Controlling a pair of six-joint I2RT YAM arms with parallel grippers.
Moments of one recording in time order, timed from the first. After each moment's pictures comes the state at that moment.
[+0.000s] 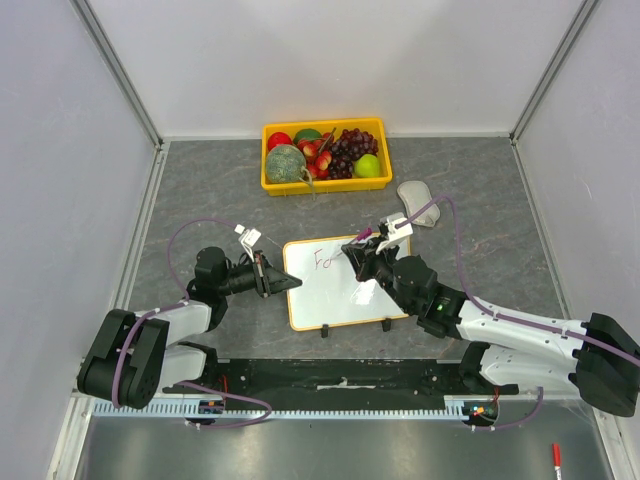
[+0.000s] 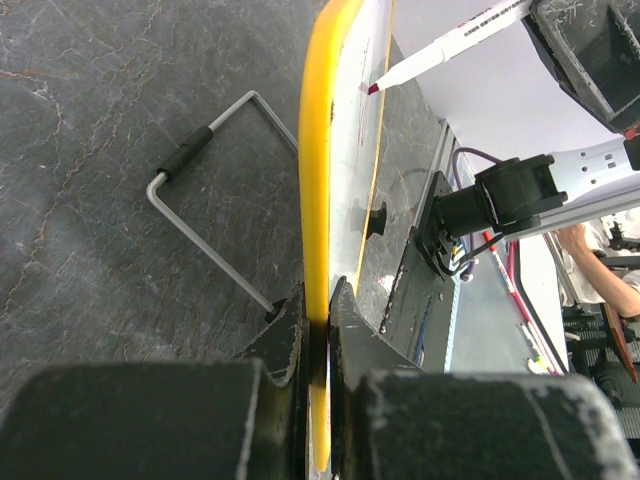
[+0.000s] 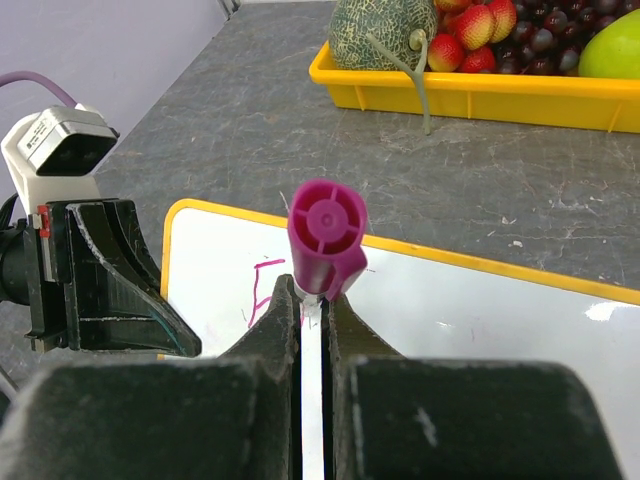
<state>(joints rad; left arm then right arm) -0.24 1.23 0.18 0.78 0.95 -0.63 1.01 1.06 0.54 0.42 0.44 0.38</state>
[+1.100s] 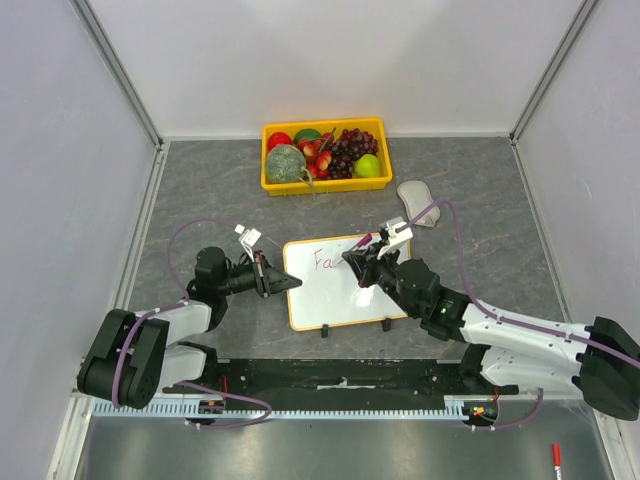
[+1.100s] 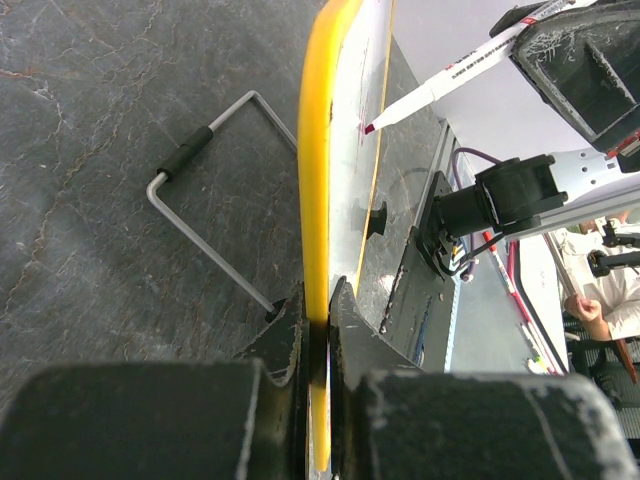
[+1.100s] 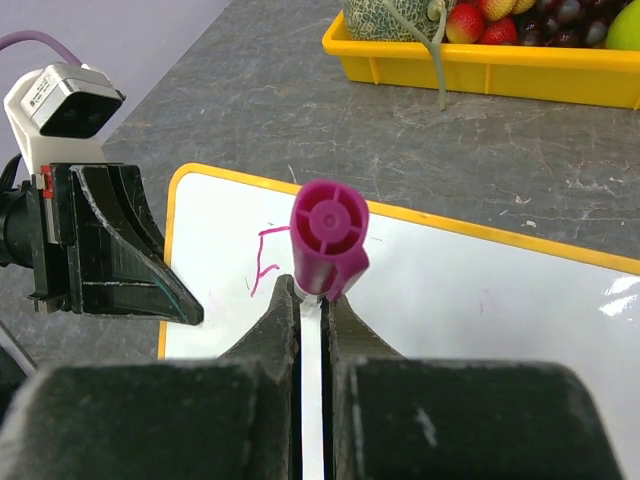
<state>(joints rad) -0.24 1.23 0.18 0.78 0.95 -0.63 1.01 1.03 0.50 0.40 0.39 0.38</state>
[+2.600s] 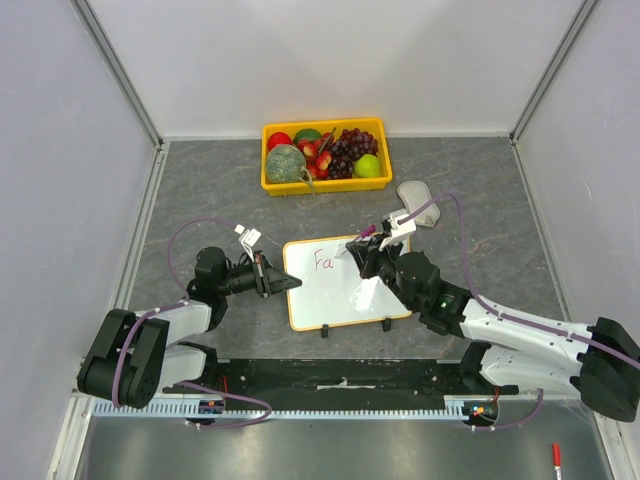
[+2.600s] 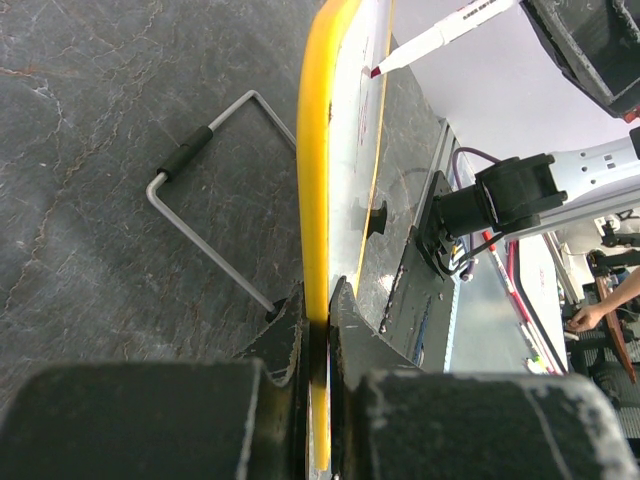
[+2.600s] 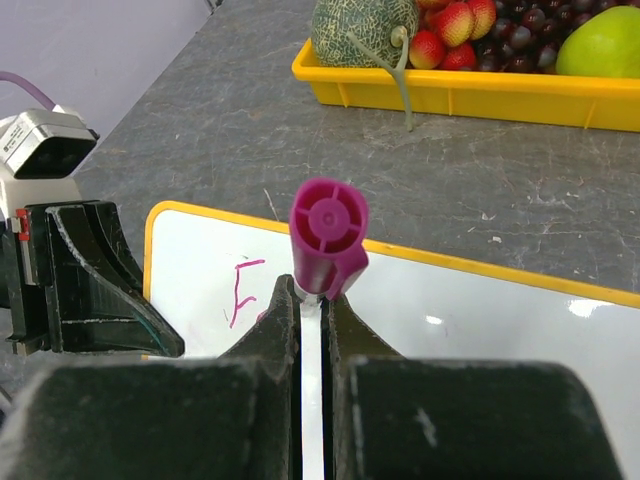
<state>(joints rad) -0.24 1.23 0.18 0.78 0.95 -0.63 0.98 1.04 0.56 0.36 0.43 0.37</state>
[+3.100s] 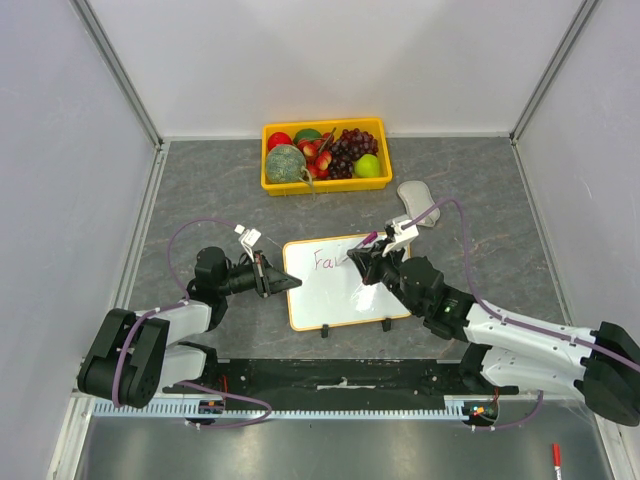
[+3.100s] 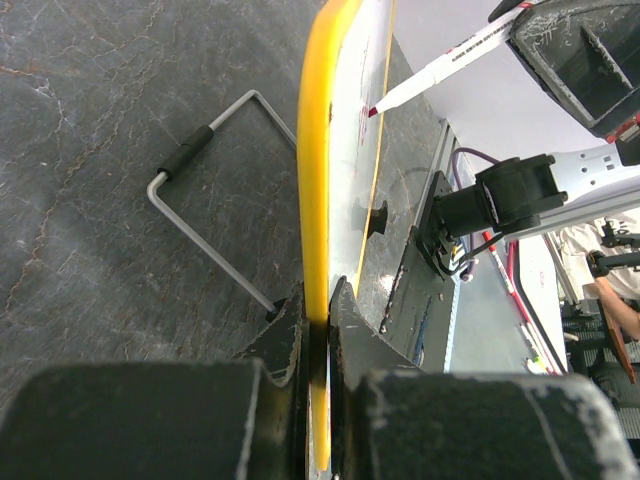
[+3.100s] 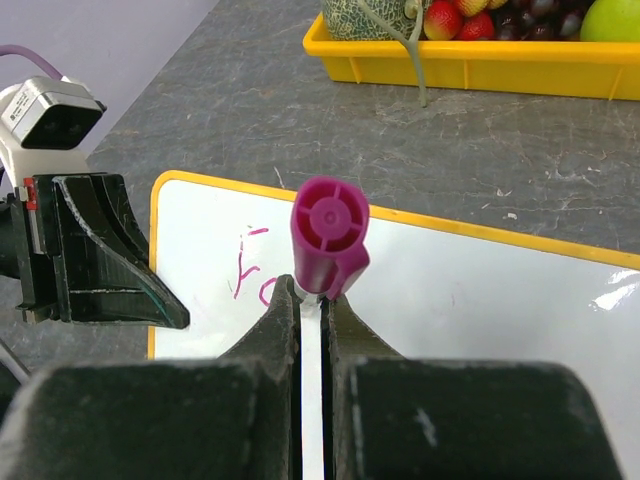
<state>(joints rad) -0.24 1.23 0.18 0.78 0.95 -0.63 0.98 1.00 0.50 0.36 0.39 0.40</state>
